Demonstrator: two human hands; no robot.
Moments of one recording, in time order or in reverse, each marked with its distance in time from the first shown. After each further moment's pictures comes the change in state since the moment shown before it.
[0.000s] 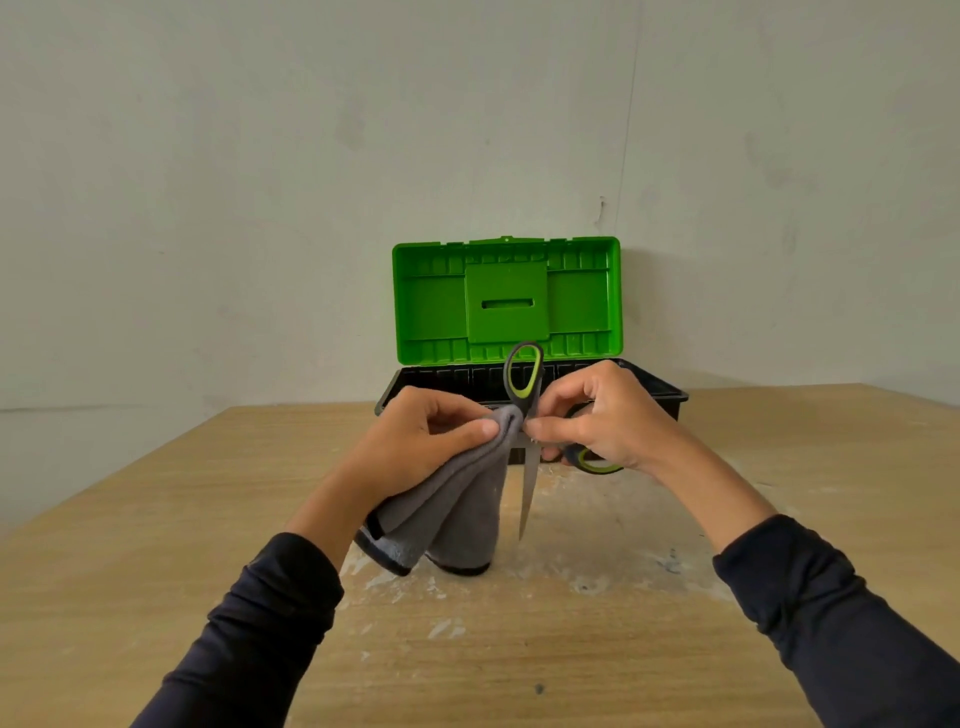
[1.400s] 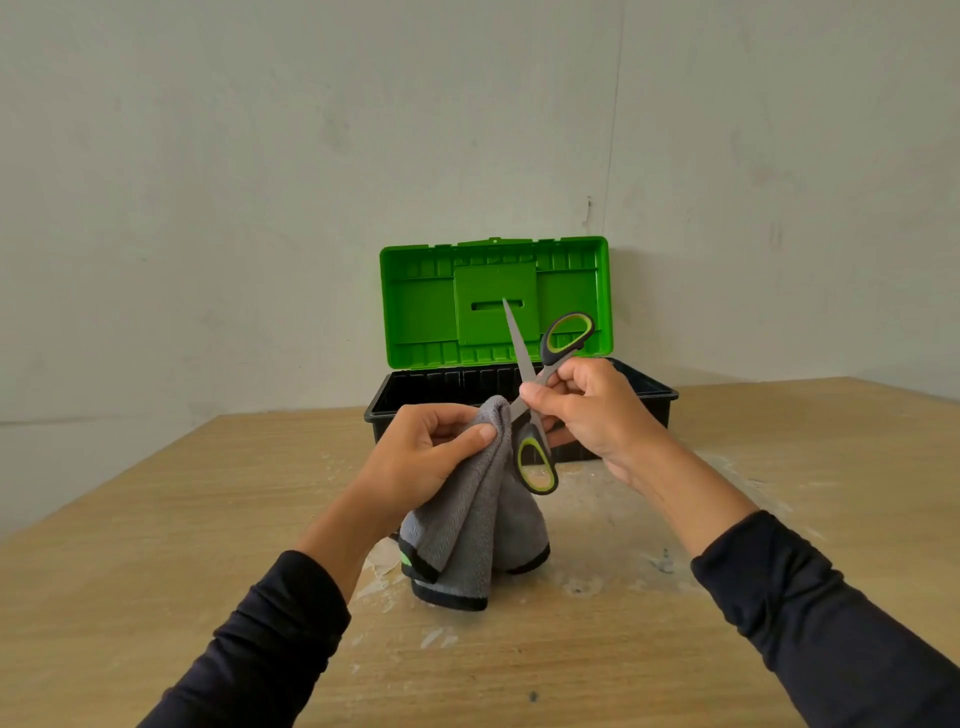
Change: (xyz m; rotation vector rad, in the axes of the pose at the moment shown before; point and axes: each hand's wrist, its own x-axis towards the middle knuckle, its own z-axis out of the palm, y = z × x) left_hand 0.001 -0.010 0.021 -0.244 0.075 -0.131; right_hand 0.007 -0.003 0.011 0.235 0.255 0.156
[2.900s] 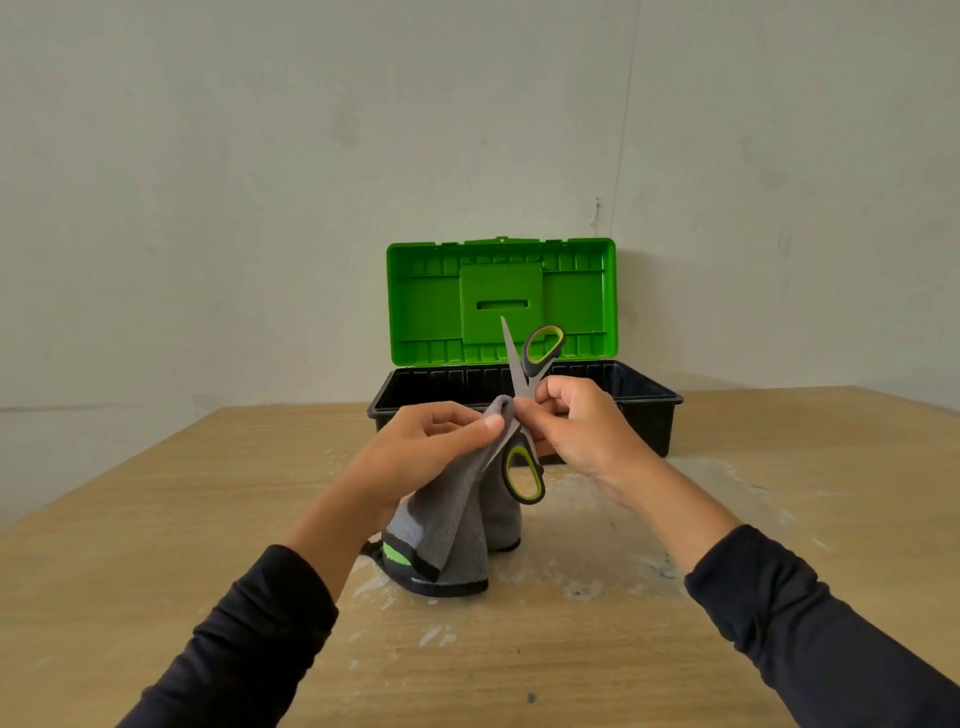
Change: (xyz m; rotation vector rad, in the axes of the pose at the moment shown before) left_hand -0.006 0.016 -0.003 -0.012 -0.022 -0.217; right_hand 0.002 0.019 0.012 -0.141 -0.035 -0.052
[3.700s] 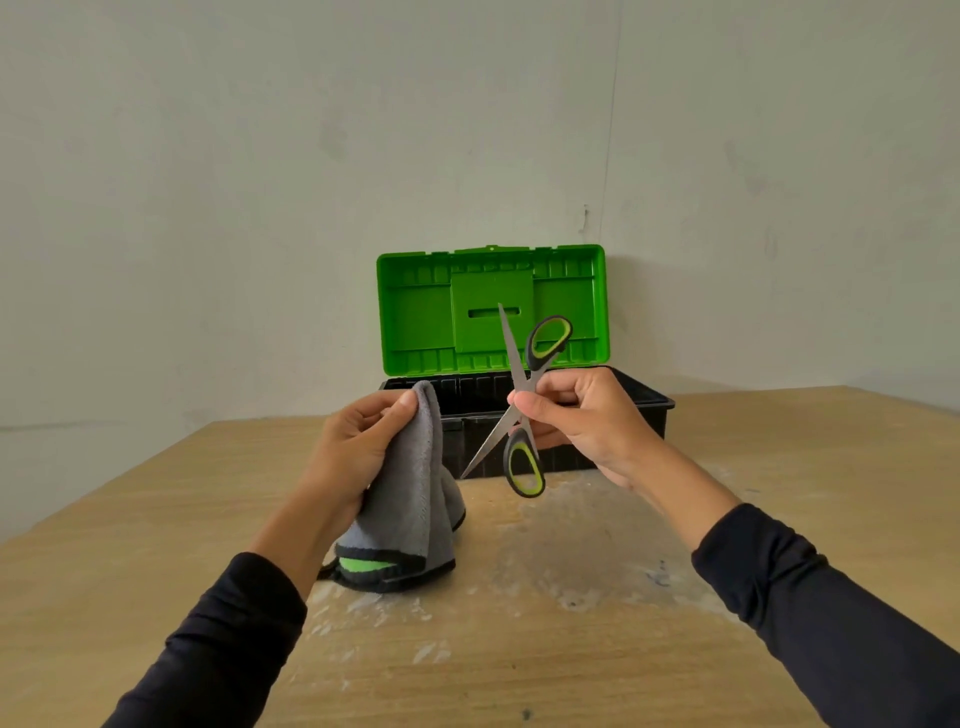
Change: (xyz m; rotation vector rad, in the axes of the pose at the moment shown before) left_hand 0.016 -0.020 -0.026 -0.296 0.259 0.086; right_hand 0.011 0.004 -0.020 0.322 -0.099 -0.046
